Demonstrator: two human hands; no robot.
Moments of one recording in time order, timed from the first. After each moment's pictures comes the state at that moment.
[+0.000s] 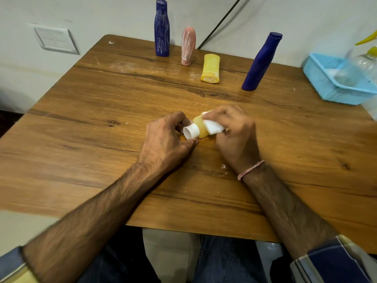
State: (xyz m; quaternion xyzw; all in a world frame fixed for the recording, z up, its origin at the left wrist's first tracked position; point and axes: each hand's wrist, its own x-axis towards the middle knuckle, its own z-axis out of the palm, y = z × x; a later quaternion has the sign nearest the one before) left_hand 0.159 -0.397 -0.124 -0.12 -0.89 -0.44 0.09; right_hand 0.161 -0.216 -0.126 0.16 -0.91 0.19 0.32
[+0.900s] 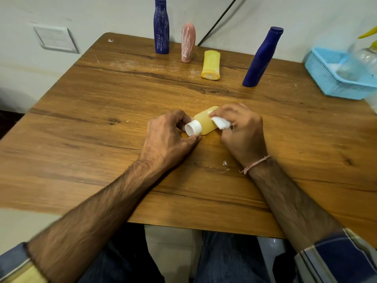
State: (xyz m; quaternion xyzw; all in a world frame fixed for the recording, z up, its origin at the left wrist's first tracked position) left_hand 0.157 -0.395 -0.125 -0.11 -0.89 -0.43 0.09; right_hand 0.158 -0.201 -0.125 0.15 -0.92 0.19 0.31
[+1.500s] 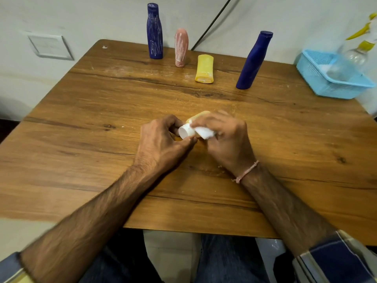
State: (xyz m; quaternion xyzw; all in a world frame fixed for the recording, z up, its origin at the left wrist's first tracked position) left_hand 0.158 -0.395 -0.127 -0.09 -0.88 -0.45 0.09; right_hand 0.170 -0.219 -0.124 0.22 -0.90 0.24 0.28
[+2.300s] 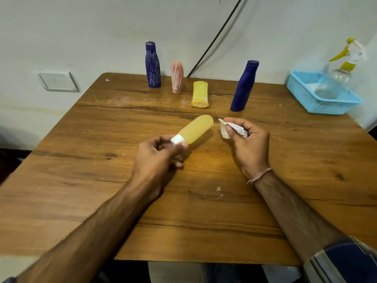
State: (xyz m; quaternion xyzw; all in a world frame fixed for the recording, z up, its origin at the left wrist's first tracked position) left_hand 0.138 -0.396 -0.121 0.05 -0.61 -0.79 -0.10; right_hand 0.144 -0.181 -0.114 -0.06 -0.77 0.55 0.32
